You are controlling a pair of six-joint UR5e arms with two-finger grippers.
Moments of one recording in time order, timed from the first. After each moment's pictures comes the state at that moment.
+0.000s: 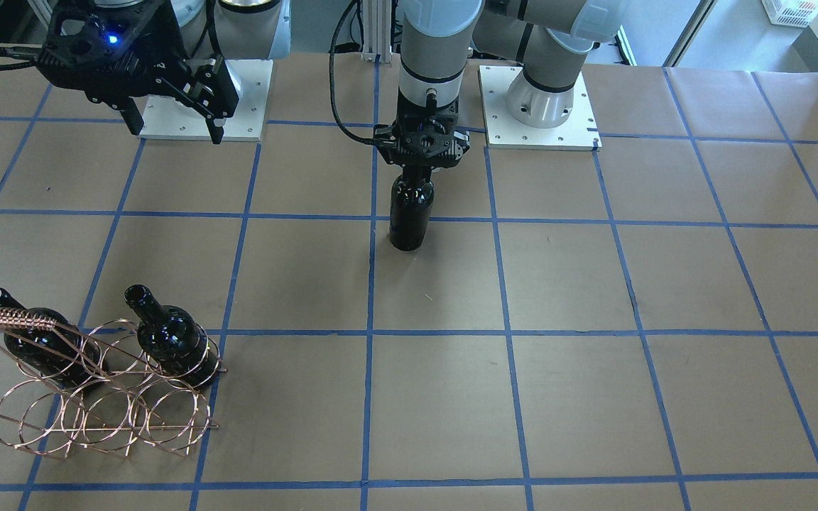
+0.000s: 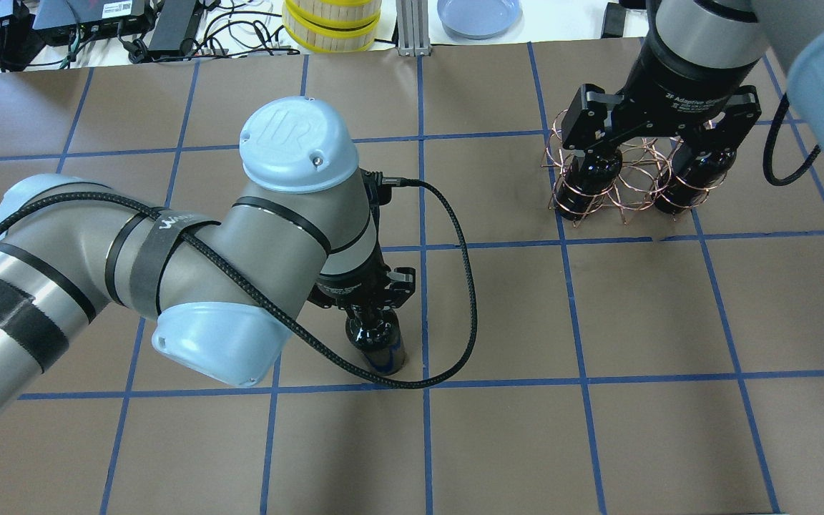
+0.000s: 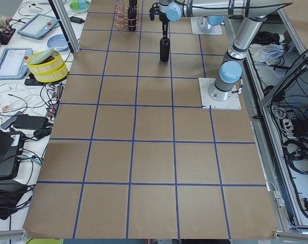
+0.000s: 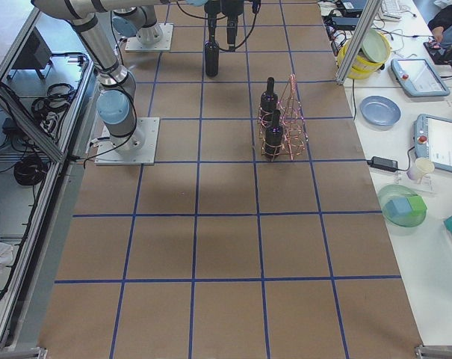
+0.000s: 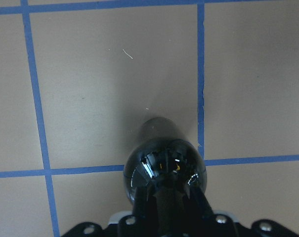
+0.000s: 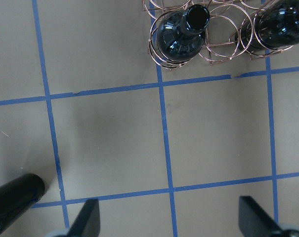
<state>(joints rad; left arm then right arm) -1.96 -1.57 -1.88 -1.30 1.54 -0.35 1.63 -1.66 1.56 -1.53 -1.60 0.17</state>
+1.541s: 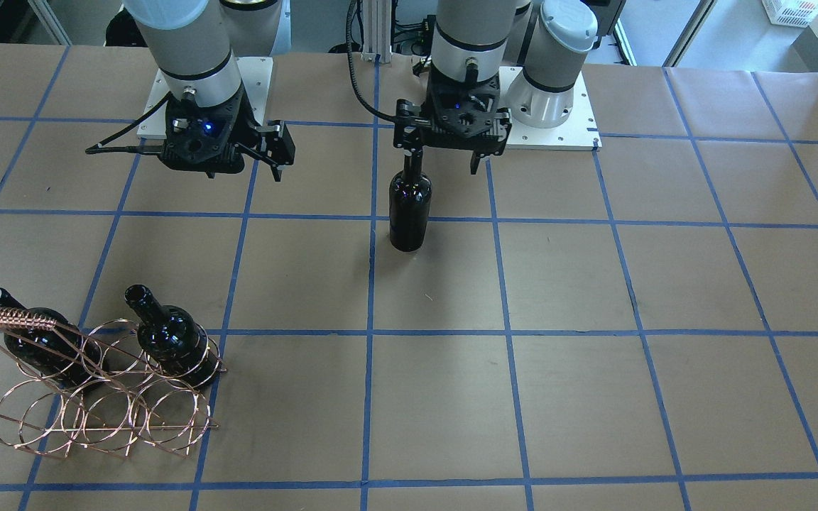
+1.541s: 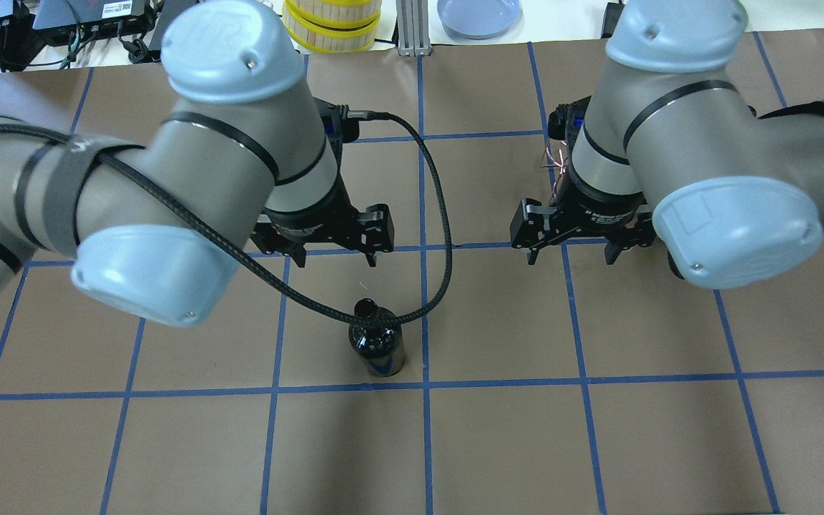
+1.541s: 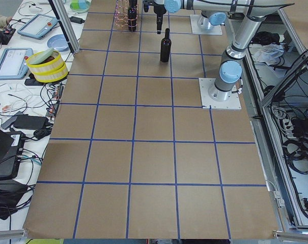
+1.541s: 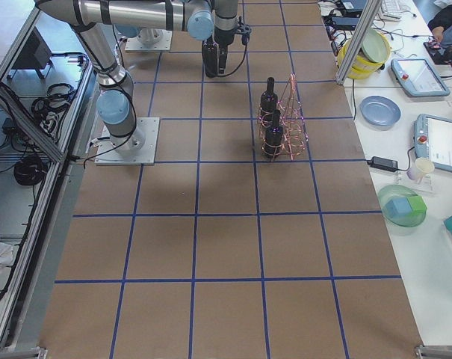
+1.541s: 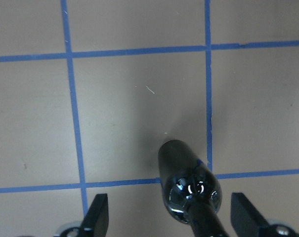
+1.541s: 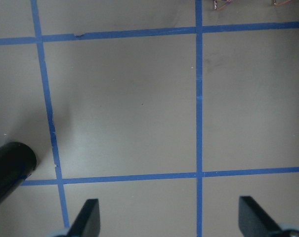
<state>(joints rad) -1.83 -1.54 -1.71 -1.46 1.54 -0.22 1.73 -1.64 1.84 -1.71 -1.56 0.21</state>
